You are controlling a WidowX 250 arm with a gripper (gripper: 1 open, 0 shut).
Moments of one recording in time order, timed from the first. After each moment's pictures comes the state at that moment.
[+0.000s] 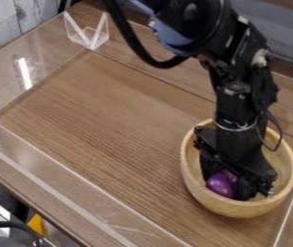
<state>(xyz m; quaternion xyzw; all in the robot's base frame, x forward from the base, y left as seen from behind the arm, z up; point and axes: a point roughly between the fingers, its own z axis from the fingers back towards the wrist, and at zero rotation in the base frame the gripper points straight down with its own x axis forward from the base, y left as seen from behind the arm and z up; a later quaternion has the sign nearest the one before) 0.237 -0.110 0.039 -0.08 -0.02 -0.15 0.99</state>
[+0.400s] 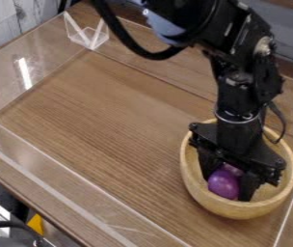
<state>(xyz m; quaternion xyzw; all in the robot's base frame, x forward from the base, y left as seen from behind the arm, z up) 0.232 -0.118 0.054 -0.07 -0.02 -0.05 1.00</state>
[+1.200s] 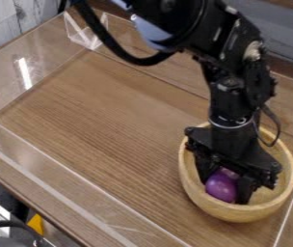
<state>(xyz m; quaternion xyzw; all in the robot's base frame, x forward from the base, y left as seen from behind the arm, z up) 0.232 -0.109 0.048 -0.08 -0.03 -0.05 0.99</state>
